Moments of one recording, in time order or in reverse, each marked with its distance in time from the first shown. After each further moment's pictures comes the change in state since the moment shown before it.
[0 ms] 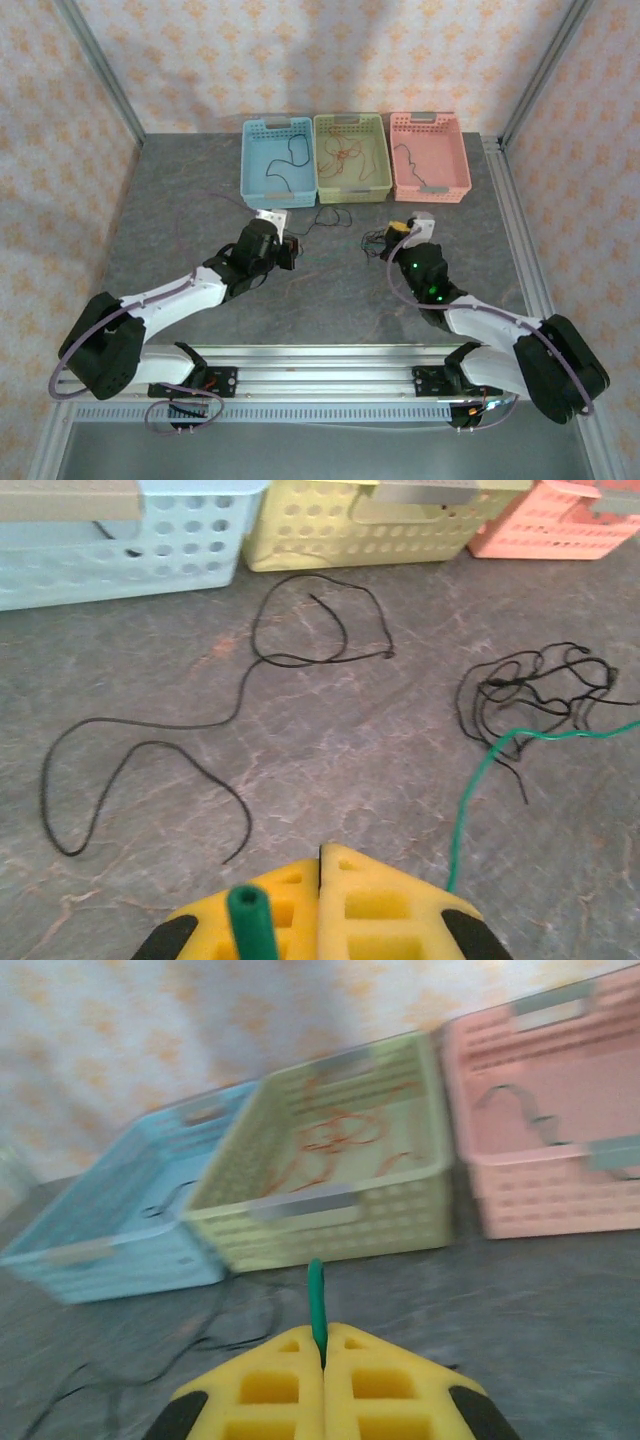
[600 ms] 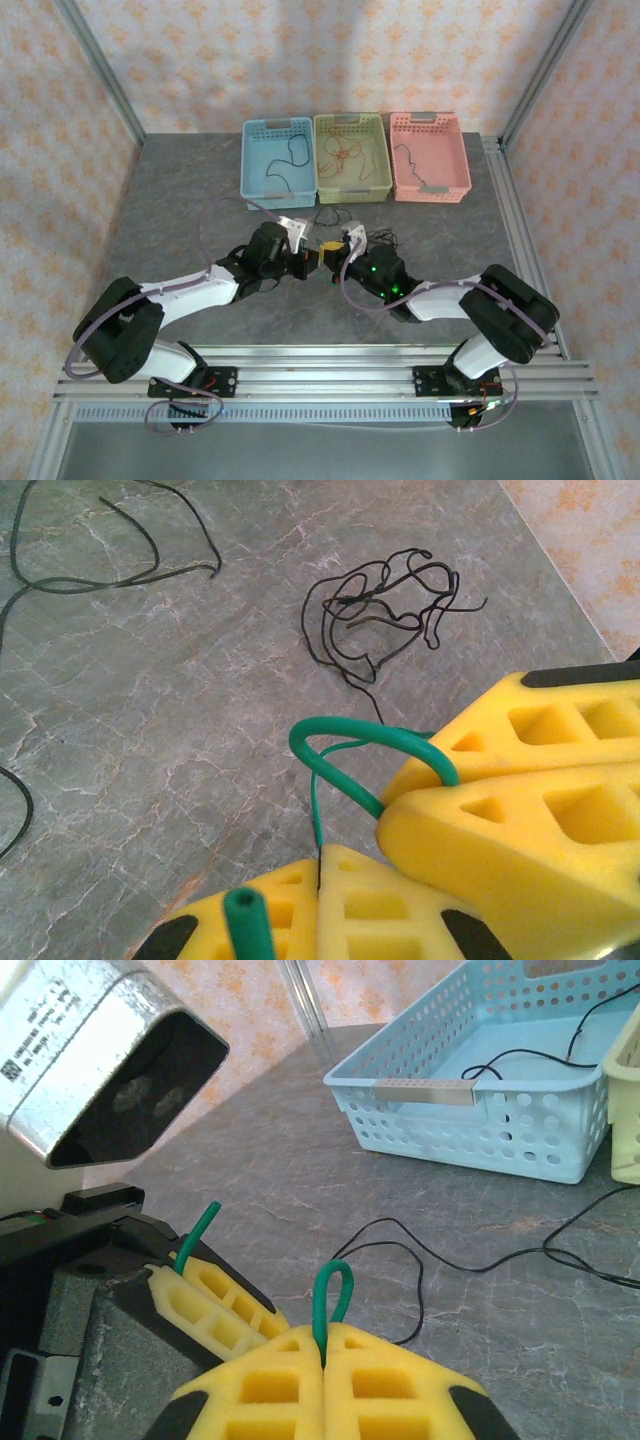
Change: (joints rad) left arm -0.043 0.099 -0.001 0.103 0.263 -0.021; right arm 0.226 0.364 0.140 0.201 -0.354 -0.047
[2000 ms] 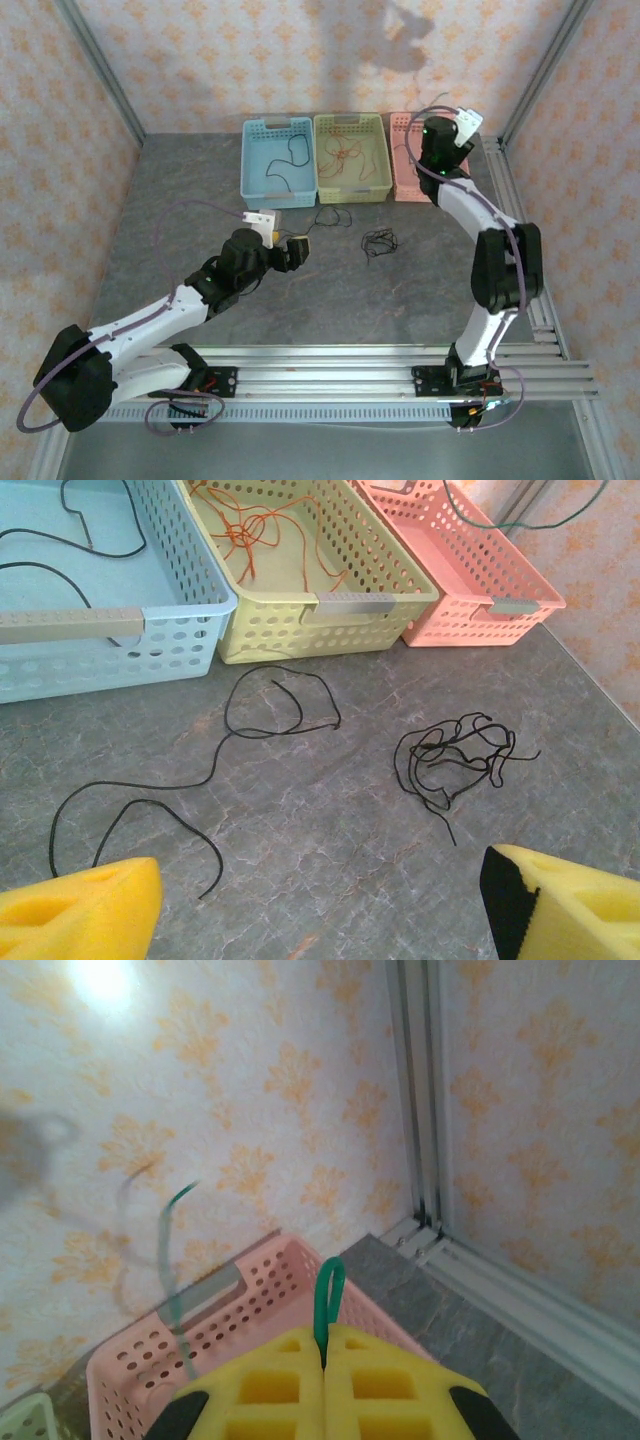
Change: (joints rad) left arm -0.003 -0.315 -0.074 -0.059 -0.350 0.020; right arm -0.616 0.331 0.963 -0.726 0.840 0.090
